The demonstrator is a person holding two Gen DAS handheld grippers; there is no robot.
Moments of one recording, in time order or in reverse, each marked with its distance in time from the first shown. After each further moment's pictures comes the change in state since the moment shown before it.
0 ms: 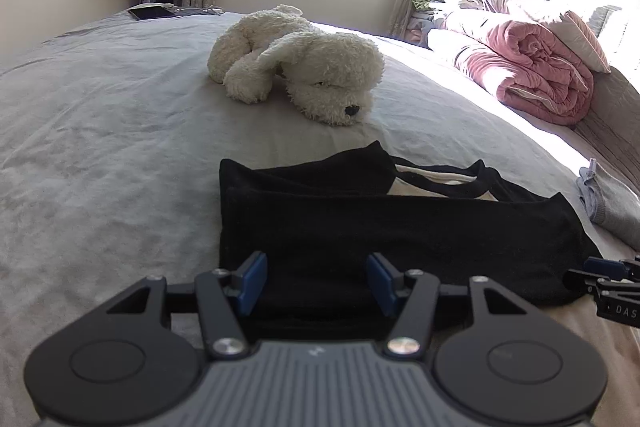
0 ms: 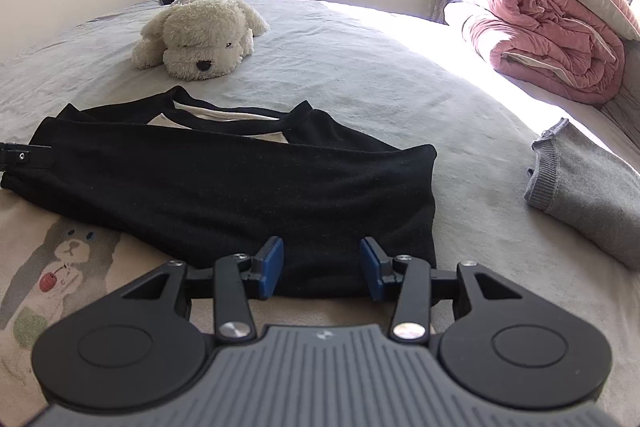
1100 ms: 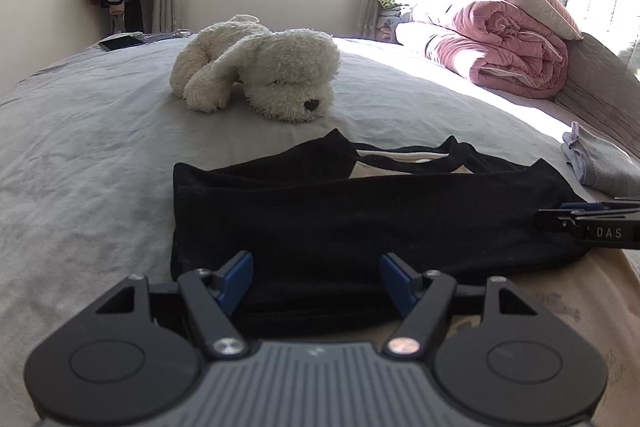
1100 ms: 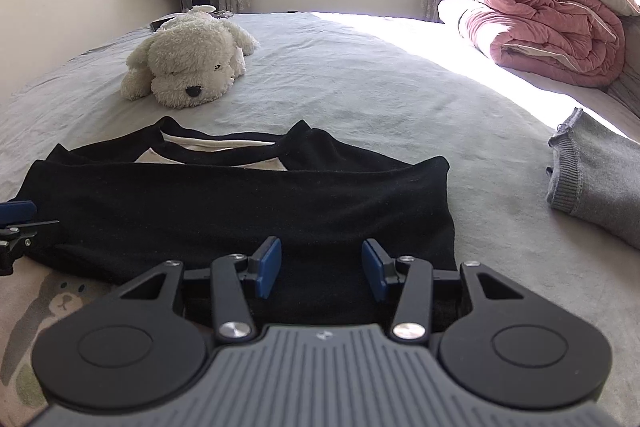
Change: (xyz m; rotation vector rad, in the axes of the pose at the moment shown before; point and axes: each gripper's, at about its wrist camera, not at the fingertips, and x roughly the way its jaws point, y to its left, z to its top) left arm 0.014 -0.030 -0.022 0.142 -0.014 -0.010; right arm 0.031 -0.011 0.008 0.096 -0.027 0.037
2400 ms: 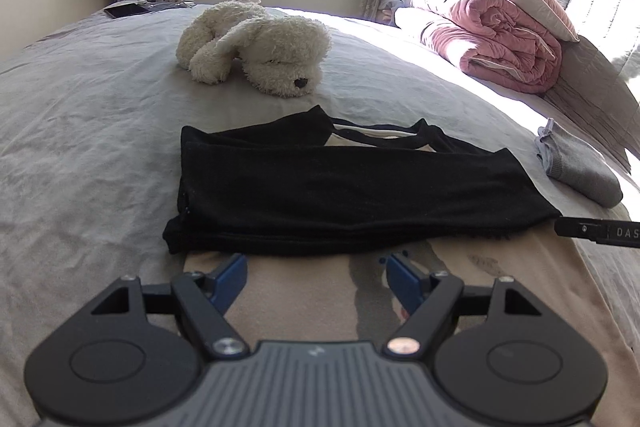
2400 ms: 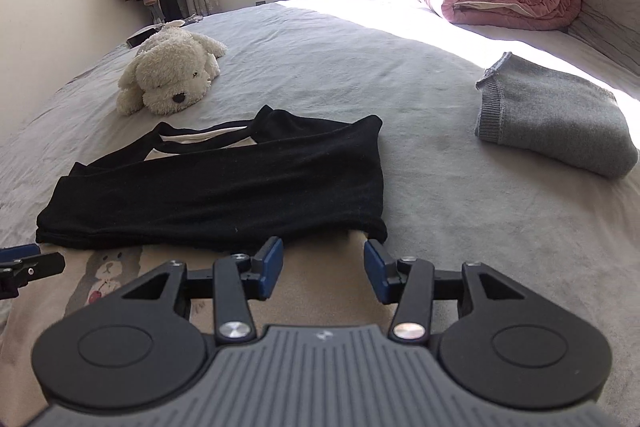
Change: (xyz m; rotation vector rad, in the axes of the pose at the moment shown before) left arm -0.060 -0.013 -0.004 -0.041 0.091 -0.021; right arm -0.081 -0.028 -0.017 0.139 0.082 -0.003
